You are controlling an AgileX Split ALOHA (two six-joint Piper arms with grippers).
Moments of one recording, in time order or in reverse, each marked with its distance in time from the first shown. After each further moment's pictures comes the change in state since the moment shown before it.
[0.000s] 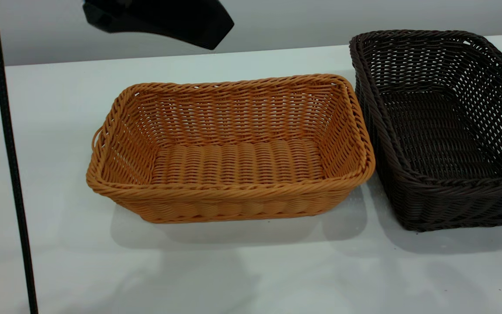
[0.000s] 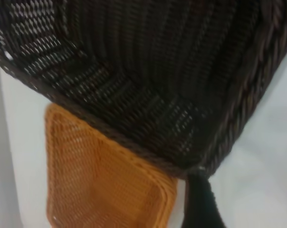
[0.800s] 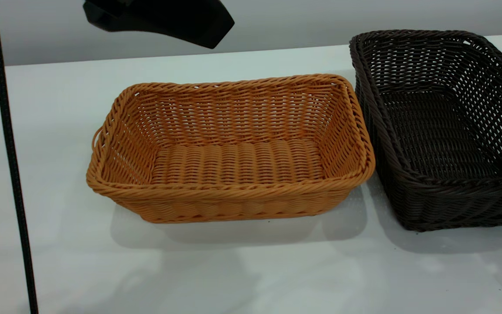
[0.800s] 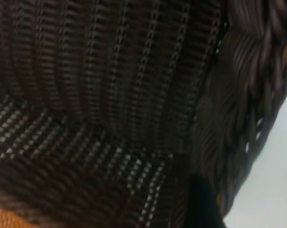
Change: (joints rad) left arm 0.000 0.000 0.000 -0.001 -0.001 0.000; right arm 0.294 0.415 -0.008 0.011 -0.385 0.188
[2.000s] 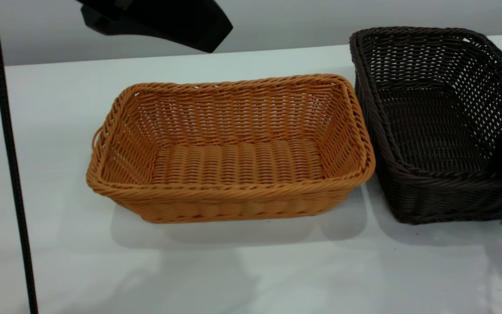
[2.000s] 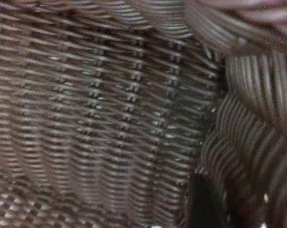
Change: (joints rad) left arm 0.000 0.000 0.000 0.002 0.012 -0.001; right arm 0.000 0.281 -0.124 0.066 -0.095 -0.064
